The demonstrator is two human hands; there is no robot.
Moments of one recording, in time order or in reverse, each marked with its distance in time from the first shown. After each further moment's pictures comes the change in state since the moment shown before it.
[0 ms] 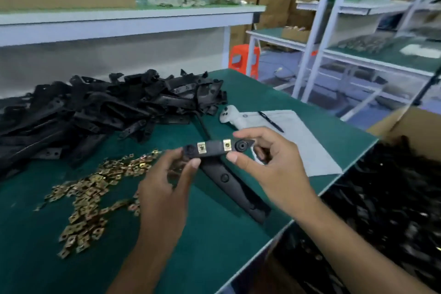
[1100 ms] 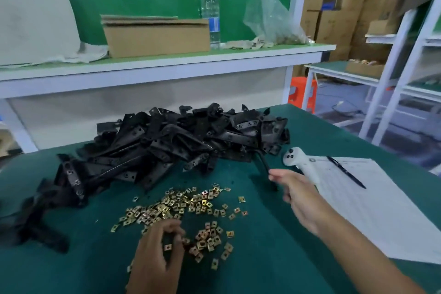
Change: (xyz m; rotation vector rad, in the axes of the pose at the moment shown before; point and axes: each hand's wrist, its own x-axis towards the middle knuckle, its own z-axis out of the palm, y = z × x) left_hand -0.005 -0.078 -0.094 0.495 0.056 -0.033; right_hand 0.084 0.082 0.074 0.245 -0.188 0.688
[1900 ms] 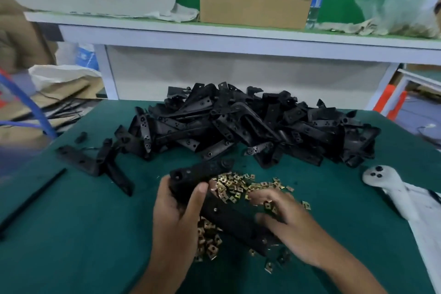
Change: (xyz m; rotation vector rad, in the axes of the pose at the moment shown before) left_hand 0.022 -0.014 -0.030 -0.571 0.436 -0.247; right_hand -0.013 0.013 0.111 -0.622 -0.637 -0.383
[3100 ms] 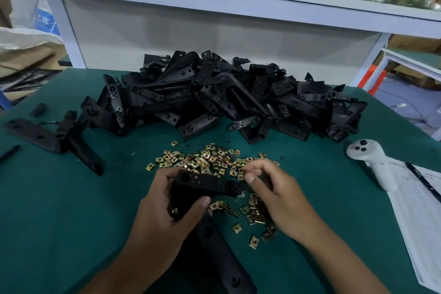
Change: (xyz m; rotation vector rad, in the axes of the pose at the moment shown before) left_hand -0.016 -0.025 -0.022 0.101 -0.430 -0.048; right_hand 0.002 0.007 0.010 0.039 0.230 0.007
